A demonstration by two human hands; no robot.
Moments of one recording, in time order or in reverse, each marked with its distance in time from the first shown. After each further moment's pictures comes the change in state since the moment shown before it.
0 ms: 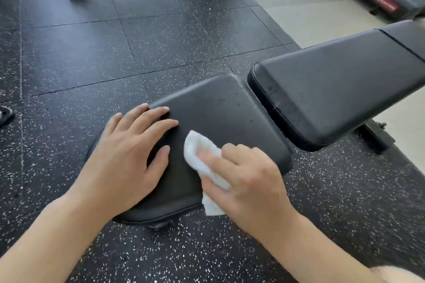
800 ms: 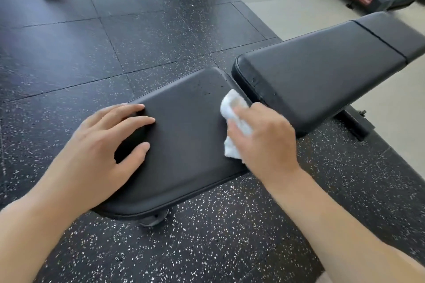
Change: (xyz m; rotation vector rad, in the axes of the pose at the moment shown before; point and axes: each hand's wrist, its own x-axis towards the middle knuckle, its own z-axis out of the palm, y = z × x) left_hand -0.005 -0.027 -0.003 -0.093 0.047 0.042; right_hand 0.024 0.050 -0.011 -0.386 -0.046 0.362
